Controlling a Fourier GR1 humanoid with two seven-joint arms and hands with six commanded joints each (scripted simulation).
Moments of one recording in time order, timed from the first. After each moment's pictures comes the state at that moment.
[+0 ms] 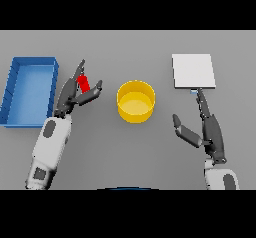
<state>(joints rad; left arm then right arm) -0.44 0.03 0.01 -1.01 -0.18 0.03 -0.10 0.14 -0.06 0.12 -1.73 0.24 -0.05 -0.09</state>
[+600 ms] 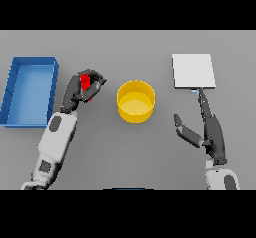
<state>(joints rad) -0.52 0.00 0.05 -0.88 -0.17 0.08 -0.18 0.14 -0.06 0.12 -1.74 0.25 -0.06 -0.08</state>
